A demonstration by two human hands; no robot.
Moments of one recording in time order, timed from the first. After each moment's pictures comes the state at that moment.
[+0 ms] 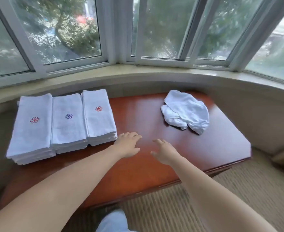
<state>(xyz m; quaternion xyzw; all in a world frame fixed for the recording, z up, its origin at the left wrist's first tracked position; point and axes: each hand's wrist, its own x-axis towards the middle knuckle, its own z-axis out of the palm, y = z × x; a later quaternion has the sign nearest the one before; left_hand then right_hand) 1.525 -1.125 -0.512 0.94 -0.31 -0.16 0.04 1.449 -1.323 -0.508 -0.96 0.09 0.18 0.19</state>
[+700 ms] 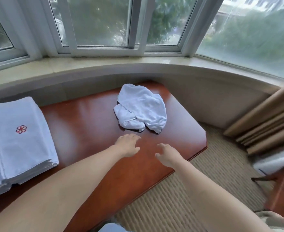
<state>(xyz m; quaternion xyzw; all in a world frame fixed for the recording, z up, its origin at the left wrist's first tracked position) 1.608 -1.399 -0.543 0.88 -0.41 -0.24 0.09 1.467 -1.574 -0.530 -0.92 0.28 0.22 0.19</state>
